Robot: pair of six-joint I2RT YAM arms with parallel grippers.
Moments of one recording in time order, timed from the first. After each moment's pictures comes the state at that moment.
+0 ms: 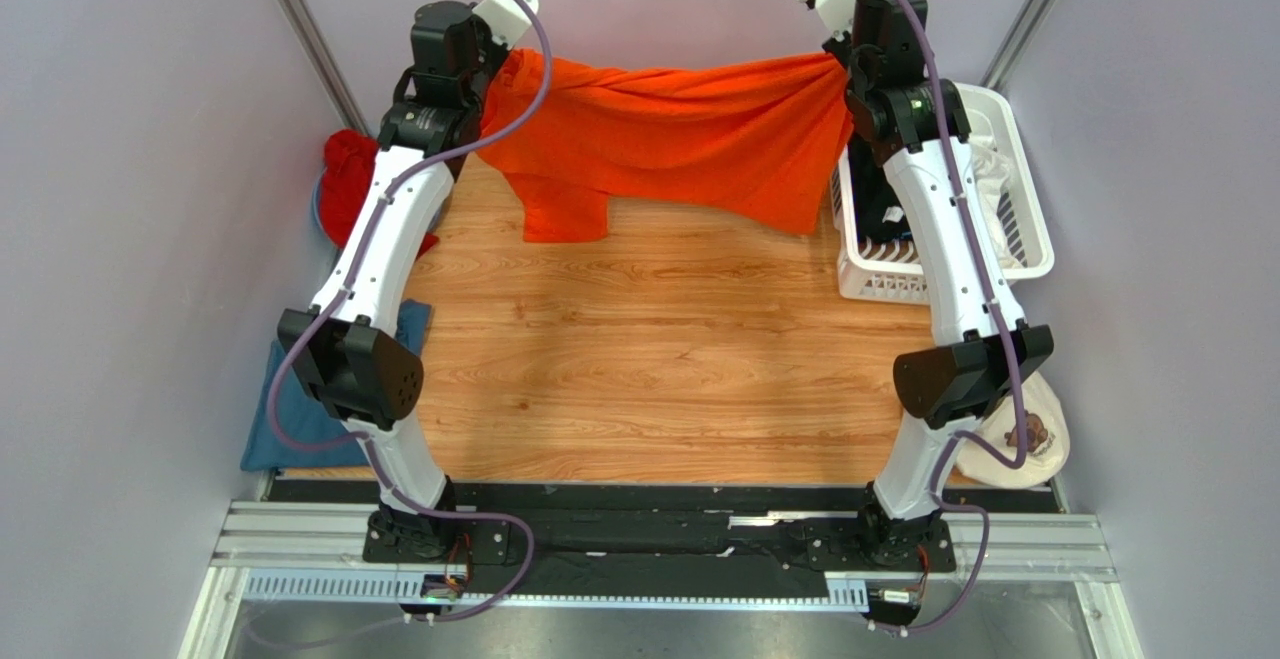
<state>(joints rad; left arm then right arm) -0.23 1.79 1.99 -0.35 -0.30 0.63 0.23 1.83 2.25 -0.69 0.52 -0.73</state>
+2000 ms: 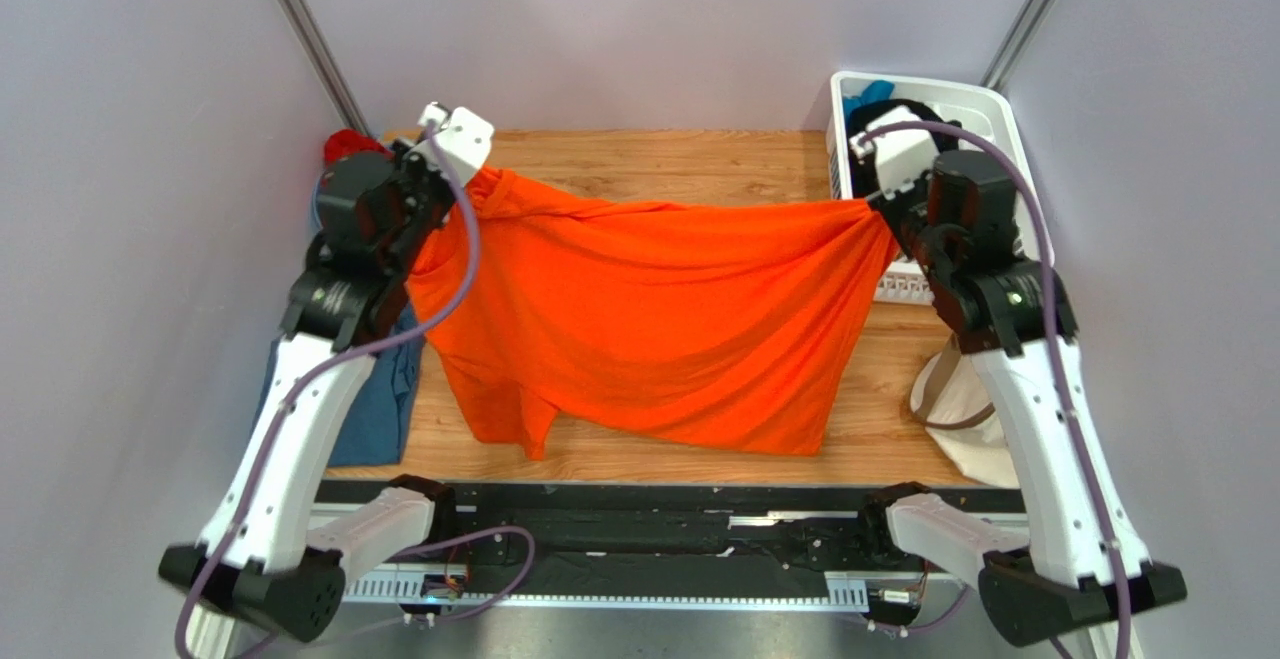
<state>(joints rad) -0.26 1.00 1.34 -0.43 -0.13 0.60 0.24 1.05 1.49 -0.81 0.28 -0.53</state>
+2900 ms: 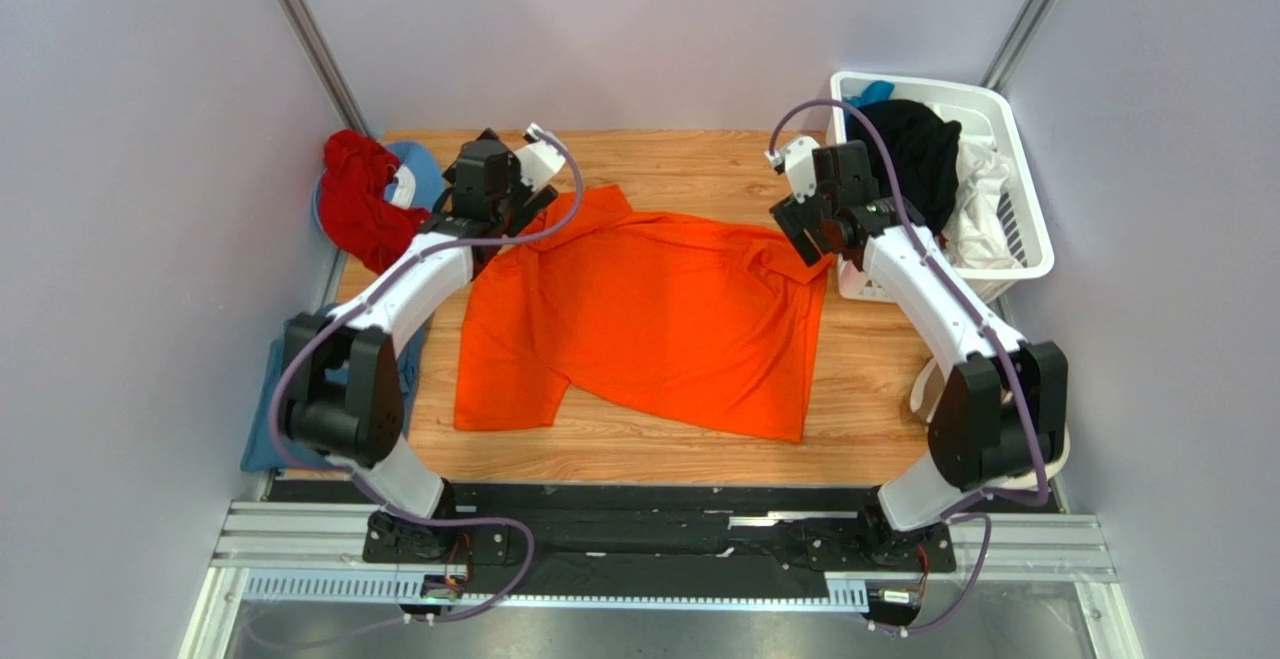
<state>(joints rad) -0.26 1.66 1.22 -0.01 -0.27 0.71 0.25 1.60 1.36 -0.56 0.24 -0.45</state>
